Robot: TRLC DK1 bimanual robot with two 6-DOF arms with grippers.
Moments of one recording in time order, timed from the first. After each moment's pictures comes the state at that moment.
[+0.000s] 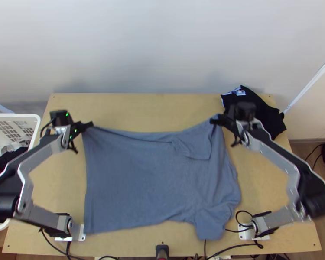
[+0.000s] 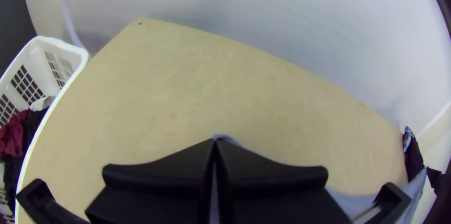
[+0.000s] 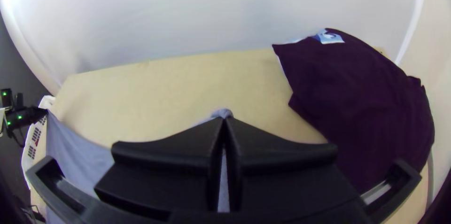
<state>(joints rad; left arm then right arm) 0.06 1.66 1.01 -0.01 -0.06 -0.29 0.21 1.66 1.08 0.02 -0.04 0.23</state>
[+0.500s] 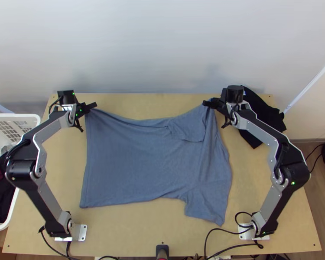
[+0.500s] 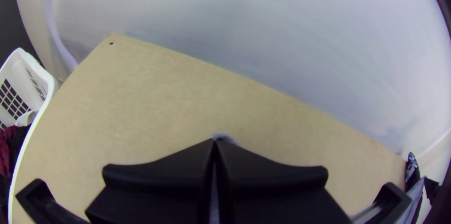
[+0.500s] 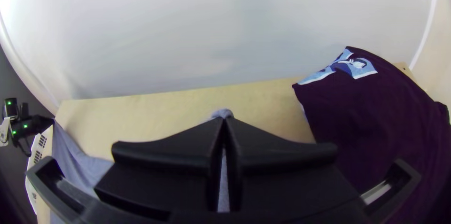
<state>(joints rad) 0.06 2.00 1.45 -0.11 -0.06 -0.33 0.20 1.95 1.42 0.02 -0.04 0.29</state>
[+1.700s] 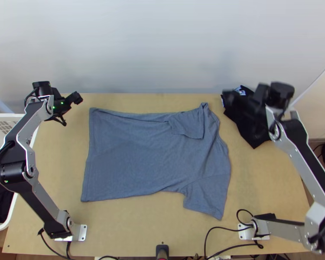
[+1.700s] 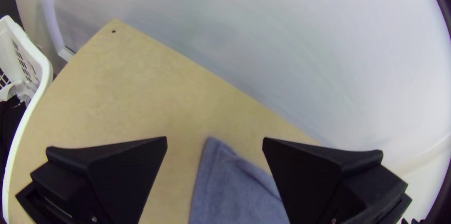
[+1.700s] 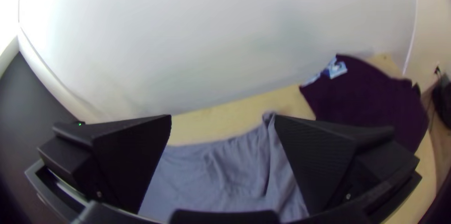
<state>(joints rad) 0.21 1.94 1.56 -0.33 0.26 -0.39 0.13 1.34 1.24 -0.34 -0.29 0.48</state>
